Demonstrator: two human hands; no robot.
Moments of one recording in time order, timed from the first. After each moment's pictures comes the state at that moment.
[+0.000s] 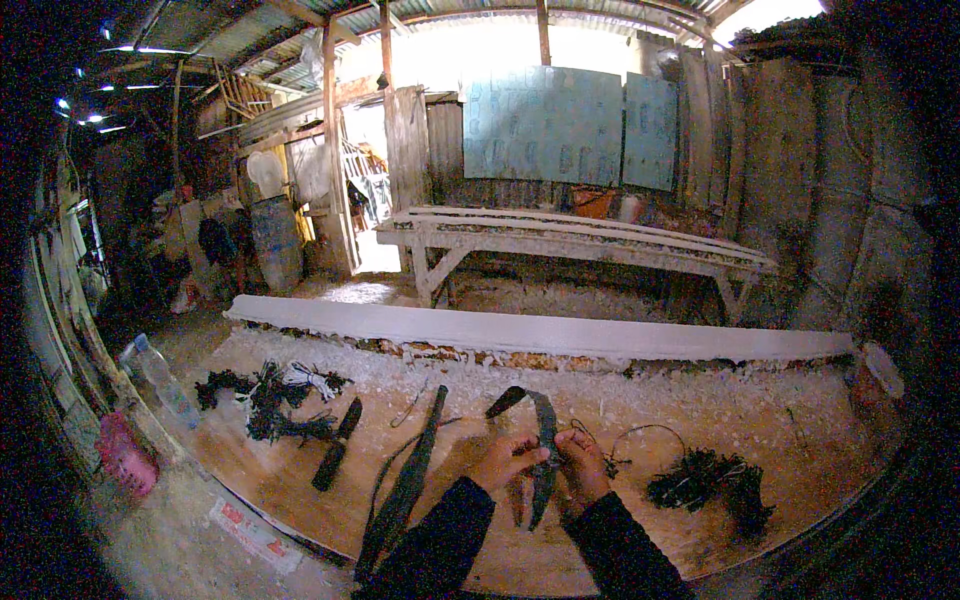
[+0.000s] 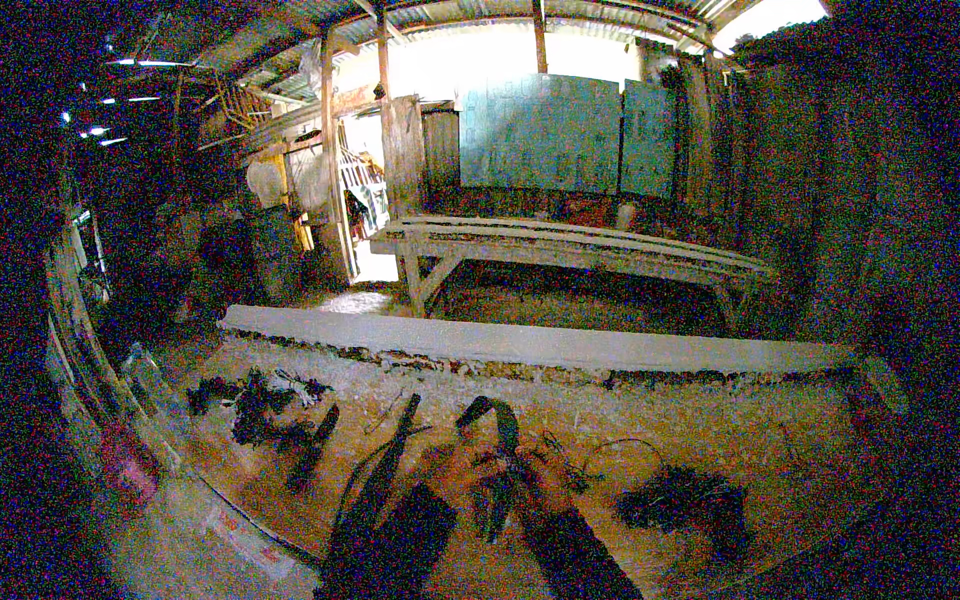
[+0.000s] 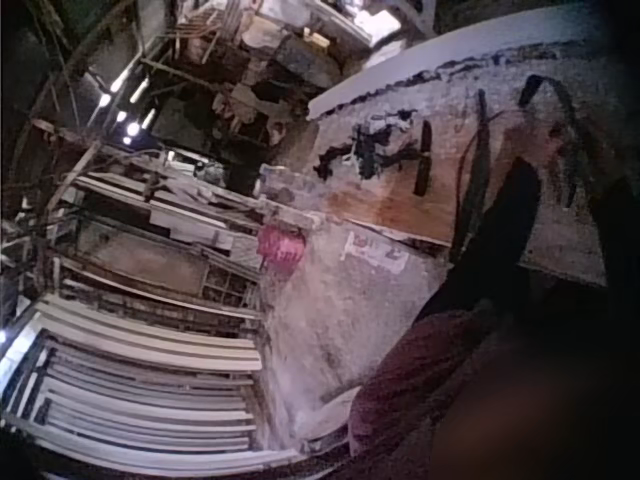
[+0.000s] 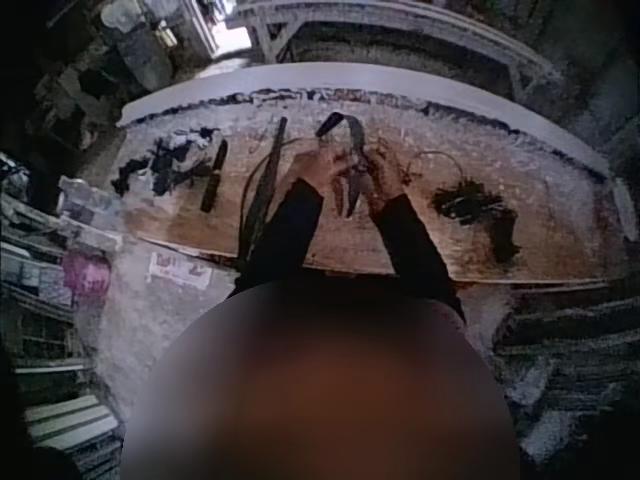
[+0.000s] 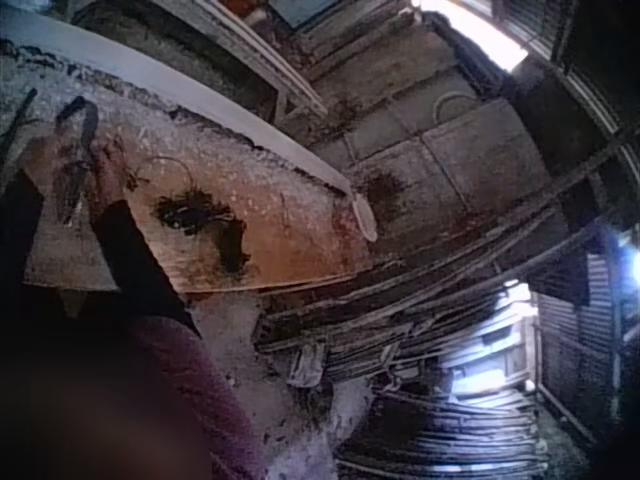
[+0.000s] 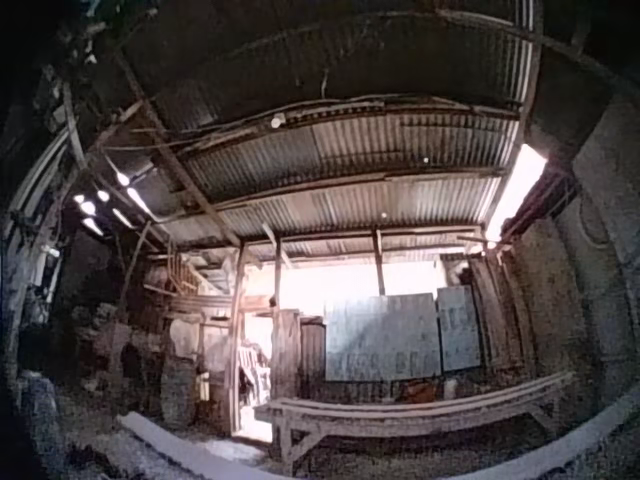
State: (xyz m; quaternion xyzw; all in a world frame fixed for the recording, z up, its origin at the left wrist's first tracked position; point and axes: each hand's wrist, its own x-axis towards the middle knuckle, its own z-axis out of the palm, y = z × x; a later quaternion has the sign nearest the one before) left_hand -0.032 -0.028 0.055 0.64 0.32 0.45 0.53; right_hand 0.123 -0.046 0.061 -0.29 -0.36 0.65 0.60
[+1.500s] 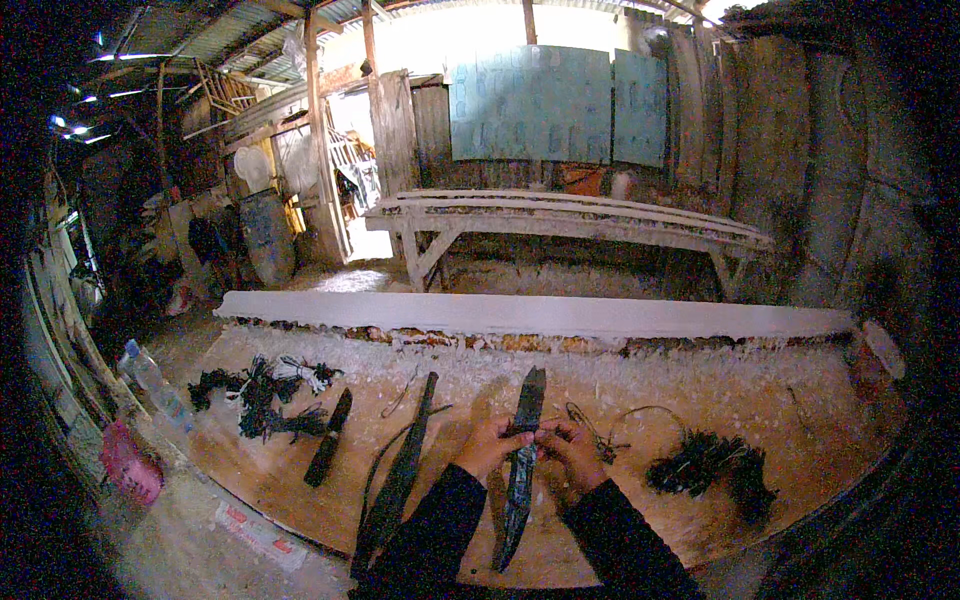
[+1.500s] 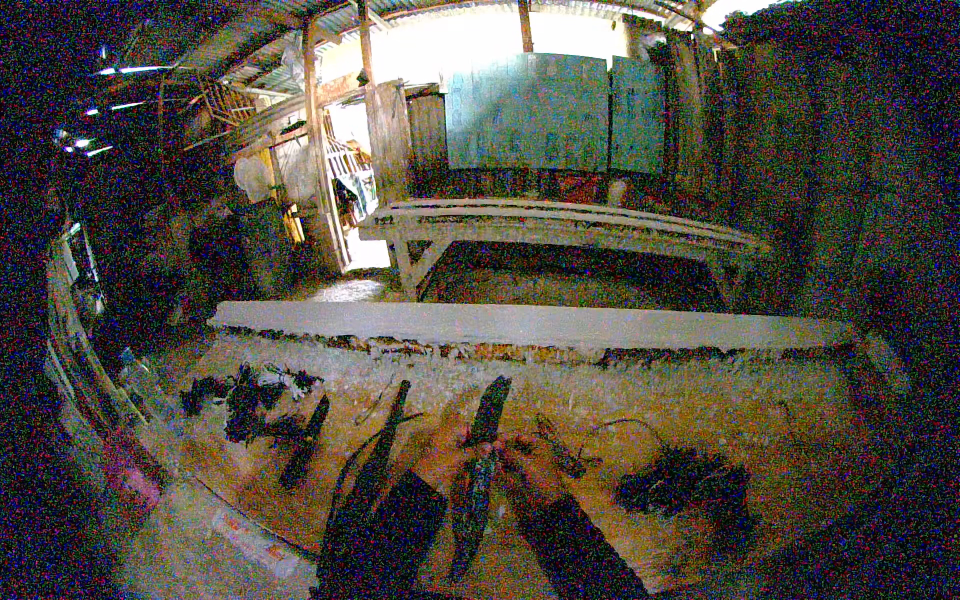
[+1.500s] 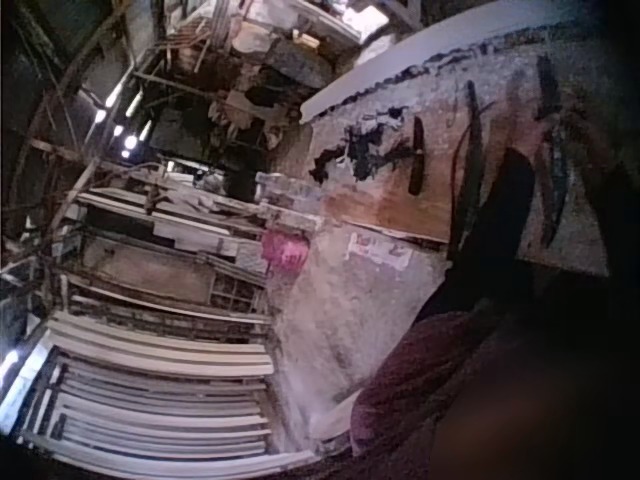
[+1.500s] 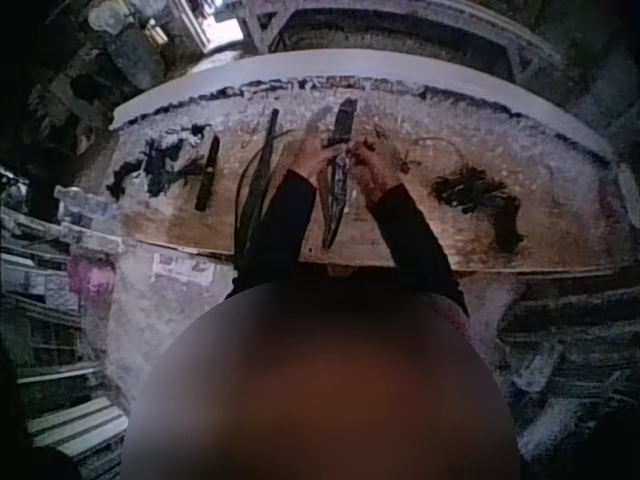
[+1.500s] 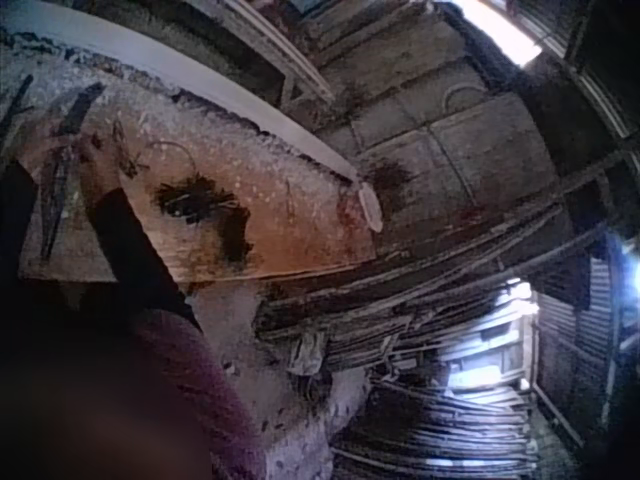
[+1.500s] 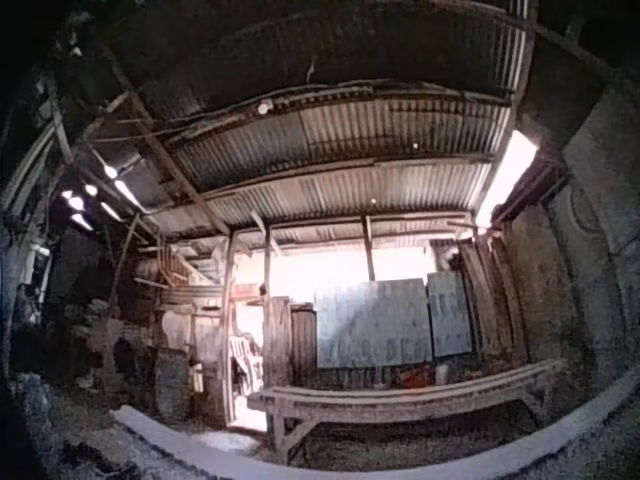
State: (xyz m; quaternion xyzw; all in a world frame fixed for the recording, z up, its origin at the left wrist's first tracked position) left_hand -0.038 -0.023 0.051 0.58 0.31 0.47 0.59; right_hand 0.124 -0.045 0.062 -0.37 -0.48 0.59 0.53
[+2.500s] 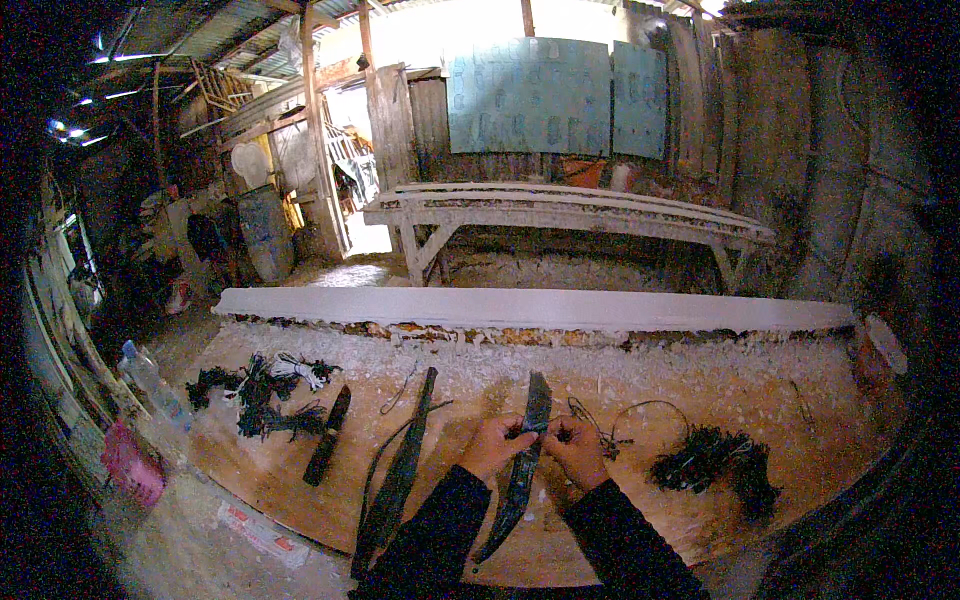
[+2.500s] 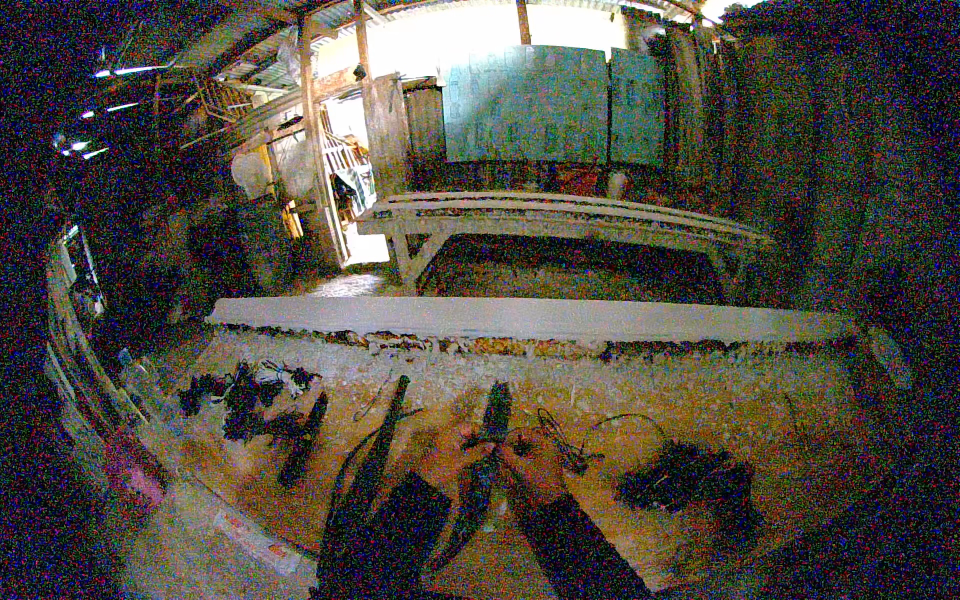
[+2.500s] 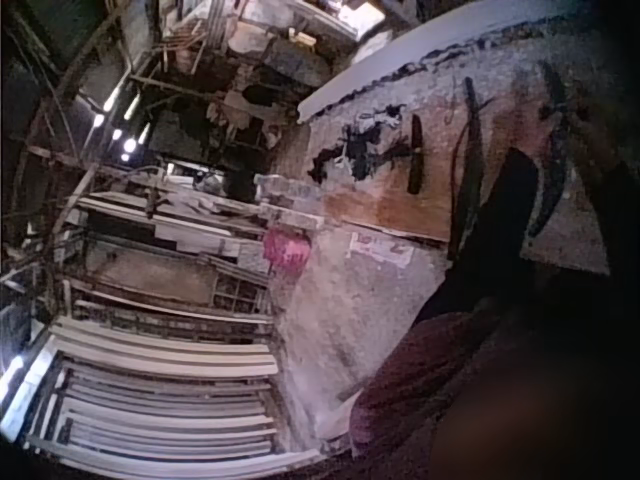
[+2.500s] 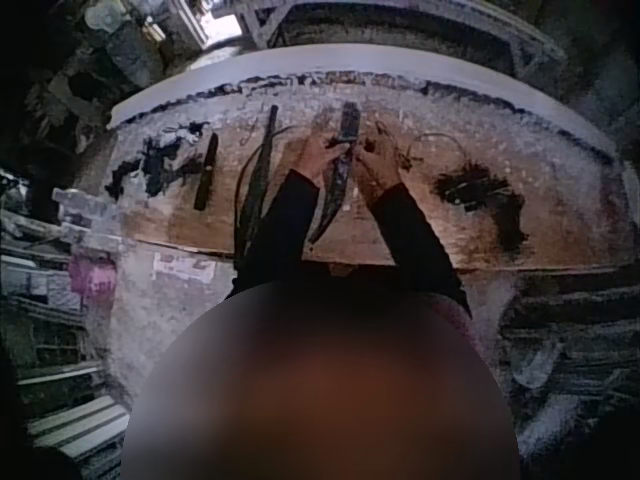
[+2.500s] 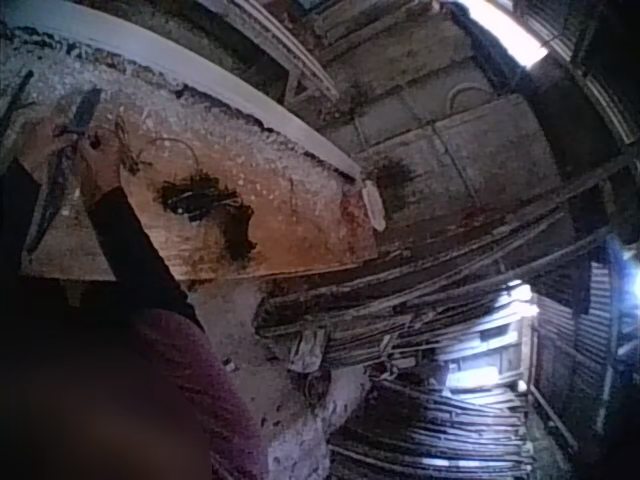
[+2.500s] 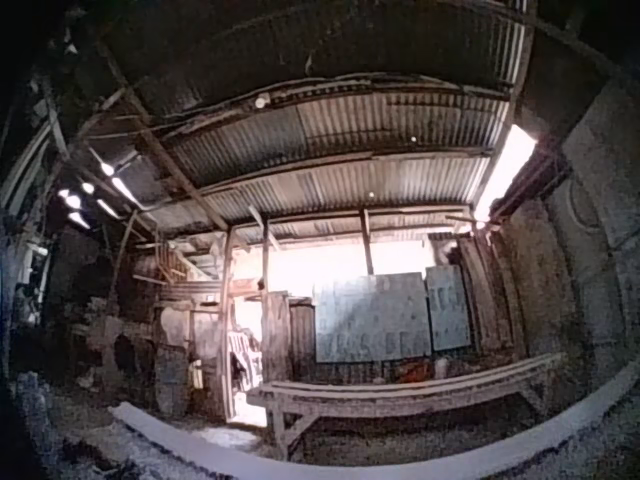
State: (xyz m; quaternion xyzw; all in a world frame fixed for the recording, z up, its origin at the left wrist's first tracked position) left_hand -0.036 -0.036 0.074 0.67 0.41 0.42 0.46; right_hand 0.126 -0.046 0.059 -0.42 -0.59 0.44 0.53
